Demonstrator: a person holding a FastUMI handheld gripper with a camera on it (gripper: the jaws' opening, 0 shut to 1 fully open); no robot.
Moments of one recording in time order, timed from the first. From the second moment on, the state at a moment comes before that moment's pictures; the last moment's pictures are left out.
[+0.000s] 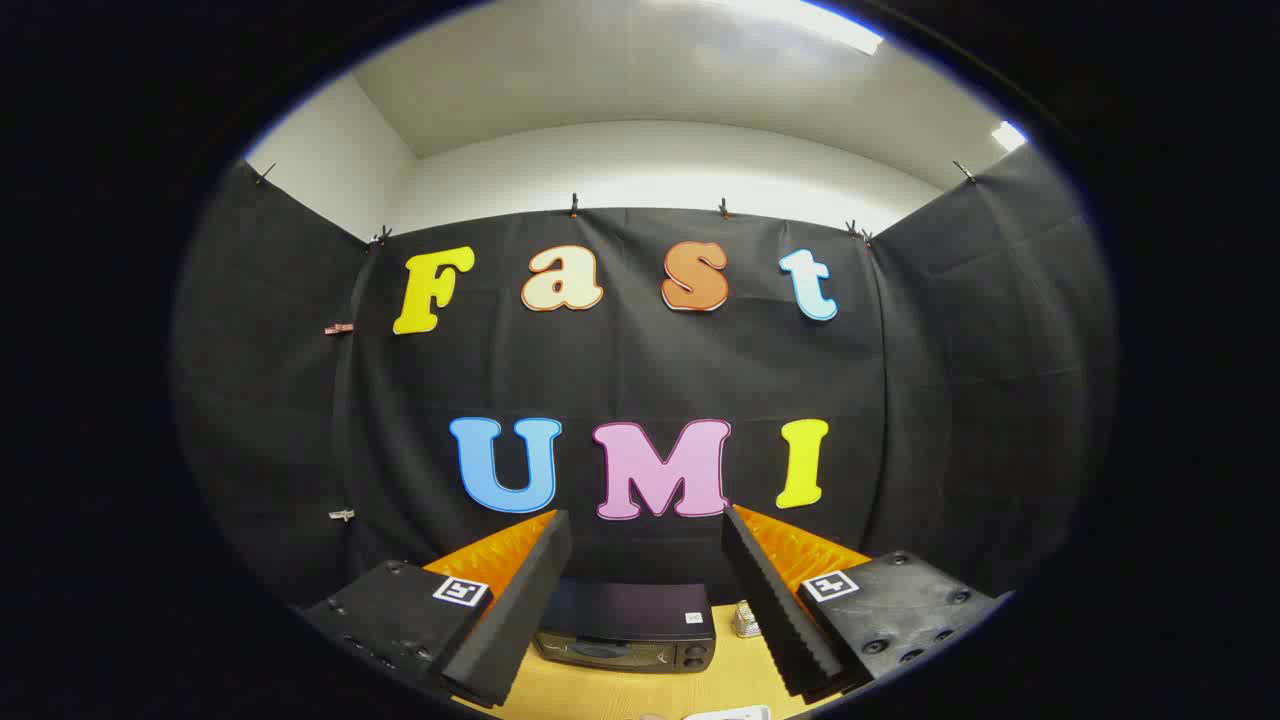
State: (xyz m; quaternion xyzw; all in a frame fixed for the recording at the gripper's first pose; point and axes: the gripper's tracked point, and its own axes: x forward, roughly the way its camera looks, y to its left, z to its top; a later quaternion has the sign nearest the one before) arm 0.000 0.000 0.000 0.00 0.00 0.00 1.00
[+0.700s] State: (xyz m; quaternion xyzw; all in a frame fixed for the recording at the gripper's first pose) arm 0.015 -0.001 -0.007 -0.01 0.00 0.00 1.00
